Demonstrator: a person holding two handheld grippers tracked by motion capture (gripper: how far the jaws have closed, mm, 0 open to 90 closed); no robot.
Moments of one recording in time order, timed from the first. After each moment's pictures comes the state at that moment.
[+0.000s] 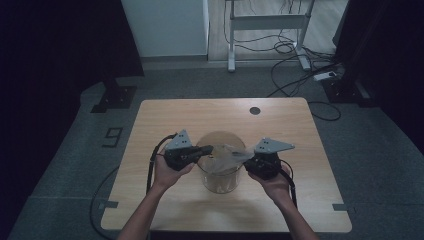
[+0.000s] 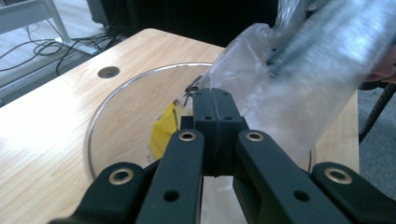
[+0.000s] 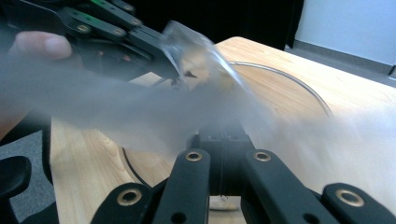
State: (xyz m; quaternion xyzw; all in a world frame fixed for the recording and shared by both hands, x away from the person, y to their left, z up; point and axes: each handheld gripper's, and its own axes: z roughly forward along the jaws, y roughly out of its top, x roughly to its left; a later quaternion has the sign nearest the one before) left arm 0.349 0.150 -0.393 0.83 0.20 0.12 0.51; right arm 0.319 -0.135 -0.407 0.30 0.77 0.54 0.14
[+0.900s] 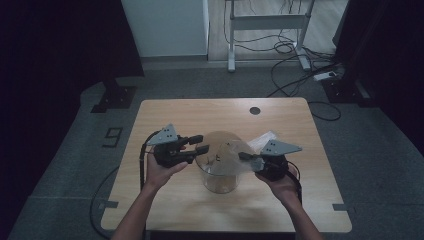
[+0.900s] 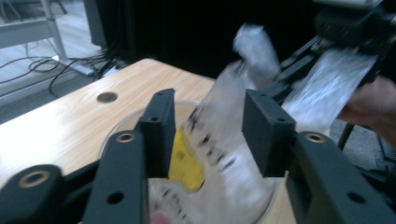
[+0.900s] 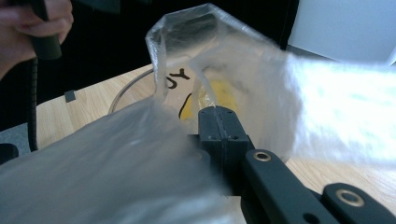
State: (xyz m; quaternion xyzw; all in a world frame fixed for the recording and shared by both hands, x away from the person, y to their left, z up) left arm 0.340 0.162 -0.360 0.79 0.21 0.10 0.56; right arm 0.315 -0.151 -0.407 0.29 0.78 0.54 0.16
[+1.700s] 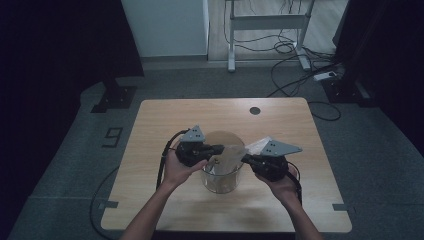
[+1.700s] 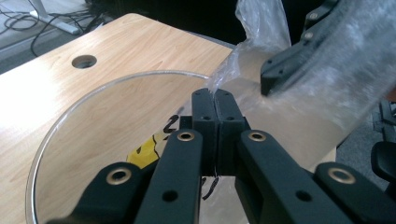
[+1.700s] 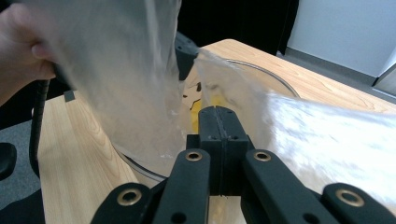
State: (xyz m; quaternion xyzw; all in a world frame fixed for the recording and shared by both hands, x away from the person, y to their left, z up) left arm 0.356 0.117 -0.384 0.84 0.22 0.07 0.49; right arm 0.314 -0.151 -0.408 0.28 0.78 0.54 0.16
